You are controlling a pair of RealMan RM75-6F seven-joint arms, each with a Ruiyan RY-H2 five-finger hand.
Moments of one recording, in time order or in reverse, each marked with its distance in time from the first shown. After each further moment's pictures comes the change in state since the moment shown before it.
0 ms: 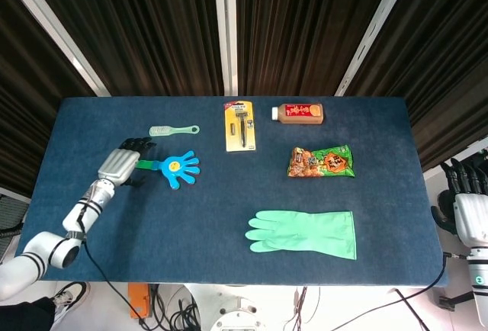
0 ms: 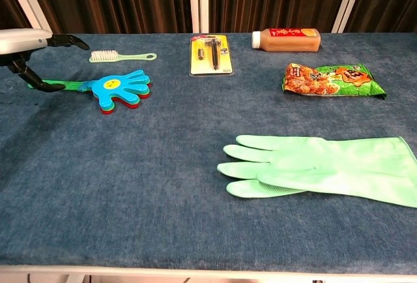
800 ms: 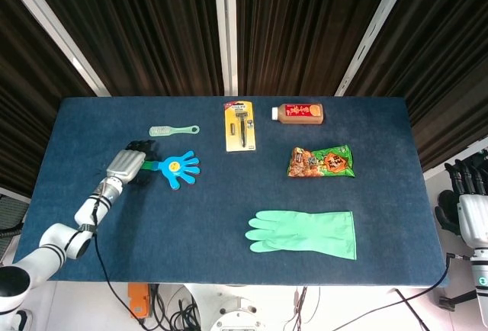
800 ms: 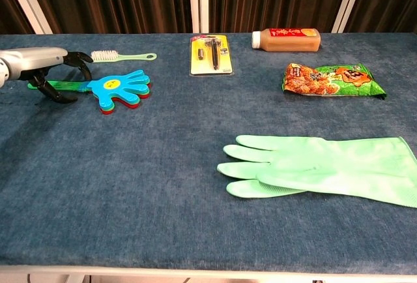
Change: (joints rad) left arm -0.063 -0.146 0.067 0.253 0.017 -0.065 -0.142; right arm -0.003 0.001 -0.002 0.013 0.009 -0.006 0.001
